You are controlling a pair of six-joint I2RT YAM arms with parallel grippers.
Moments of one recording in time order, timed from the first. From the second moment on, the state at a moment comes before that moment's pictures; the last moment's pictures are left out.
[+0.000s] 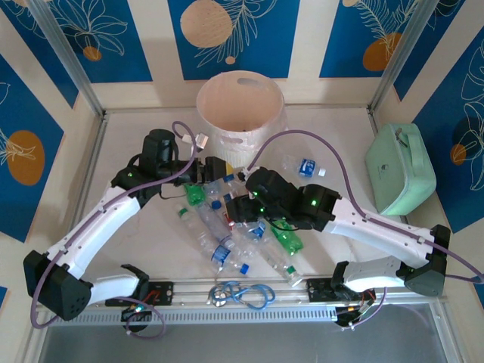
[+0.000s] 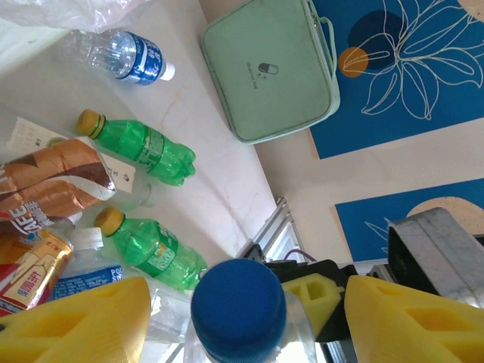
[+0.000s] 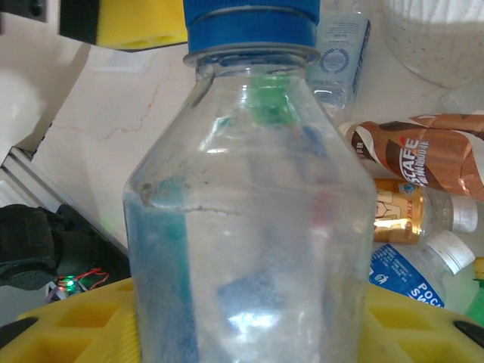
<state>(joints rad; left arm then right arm) -0.50 1.20 1.11 -0.41 0.77 -0.73 1.11 1.23 1.25 -0.78 0.10 0.64</state>
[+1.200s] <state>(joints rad) -0.51 1.30 1.35 -0.40 0.71 -0.78 1.02 1.01 1.25 -0.89 0.26 0.73</state>
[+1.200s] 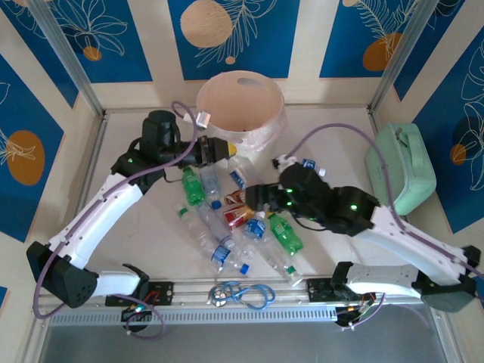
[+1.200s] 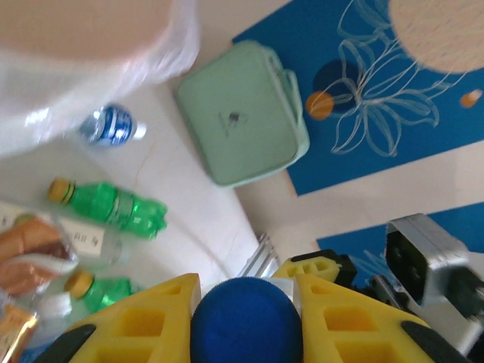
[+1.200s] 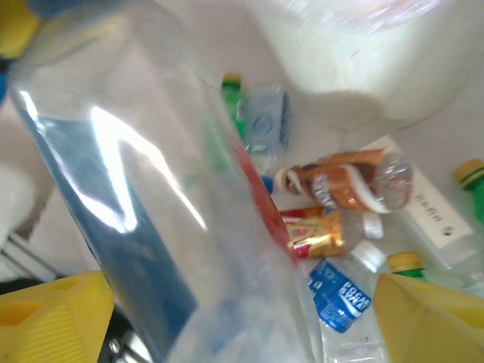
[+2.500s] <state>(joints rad) -0.34 1.89 1.94 -0.46 0.31 -0.82 0.70 0.86 1.05 -1.11 0.10 0.93</state>
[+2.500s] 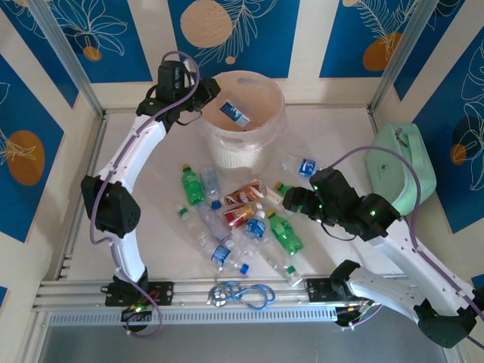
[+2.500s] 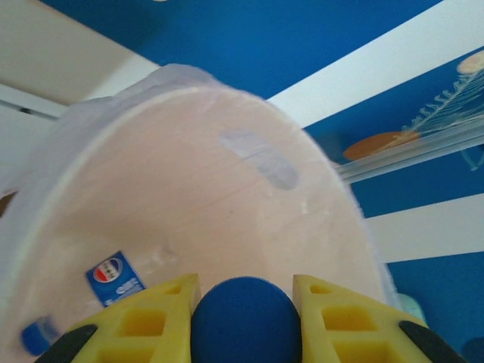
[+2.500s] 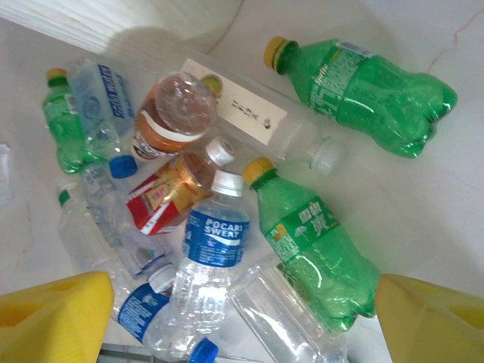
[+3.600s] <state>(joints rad) -0.39 1.61 1.82 -0.56 0.25 -0.61 0.94 1.14 1.04 -1.28 0.04 0.90</state>
